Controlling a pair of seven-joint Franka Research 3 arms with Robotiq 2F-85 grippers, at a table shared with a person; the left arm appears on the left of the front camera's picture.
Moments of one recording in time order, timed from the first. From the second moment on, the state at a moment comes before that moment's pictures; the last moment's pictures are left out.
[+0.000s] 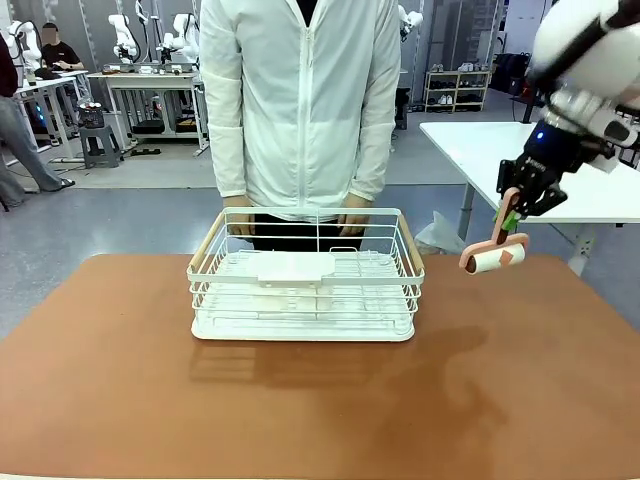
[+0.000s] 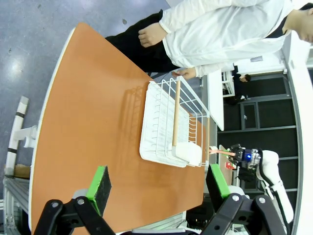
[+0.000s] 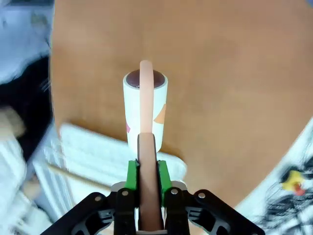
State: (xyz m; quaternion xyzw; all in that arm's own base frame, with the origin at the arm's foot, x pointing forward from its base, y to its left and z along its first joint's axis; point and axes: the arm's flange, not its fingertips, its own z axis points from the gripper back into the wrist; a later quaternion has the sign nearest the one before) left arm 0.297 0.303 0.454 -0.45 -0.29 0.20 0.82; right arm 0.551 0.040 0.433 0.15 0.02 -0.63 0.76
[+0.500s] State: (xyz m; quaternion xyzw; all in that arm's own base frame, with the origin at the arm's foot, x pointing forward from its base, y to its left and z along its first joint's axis) left arm 0.297 0.303 0.454 -0.45 -0.29 0.20 0.82; right arm 0.548 0.035 0.379 0.14 0.00 -0.69 0.71
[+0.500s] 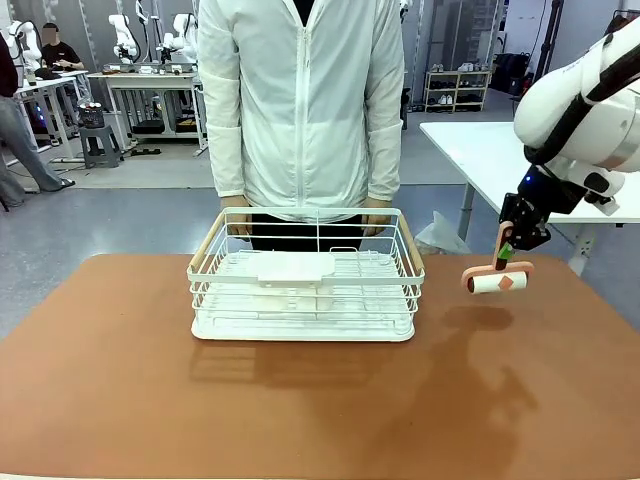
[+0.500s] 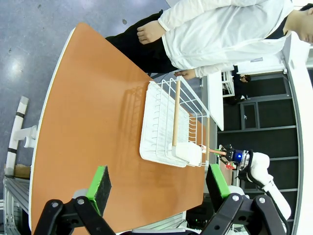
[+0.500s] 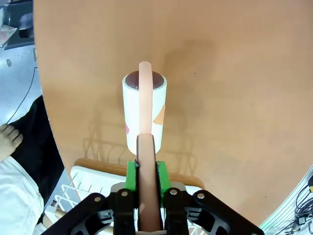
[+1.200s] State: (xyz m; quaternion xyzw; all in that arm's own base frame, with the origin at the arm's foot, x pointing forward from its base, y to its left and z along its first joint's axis) left arm 0.297 0.303 0.454 -0.45 -0.29 0.20 0.82; right arm 0.554 0.021 0.353 0.14 0.02 -0.71 0.69
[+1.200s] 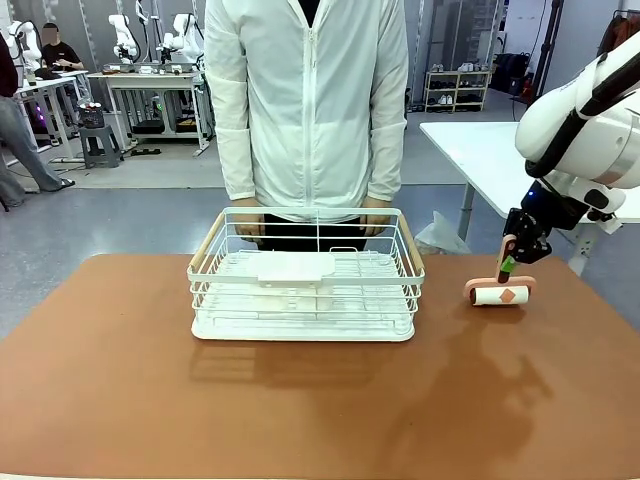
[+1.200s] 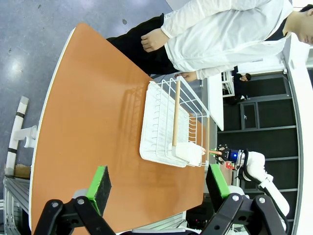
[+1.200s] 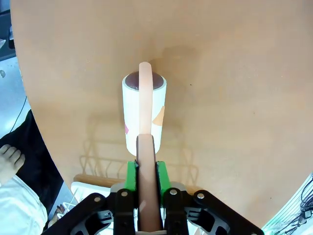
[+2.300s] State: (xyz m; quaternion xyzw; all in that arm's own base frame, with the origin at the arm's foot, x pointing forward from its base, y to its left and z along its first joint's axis) left arm 0.297 0.303 0.454 -0.45 -0.29 0.20 0.82; right arm 0.490 0.029 0.370 0.05 -0.02 -0.72 0.69
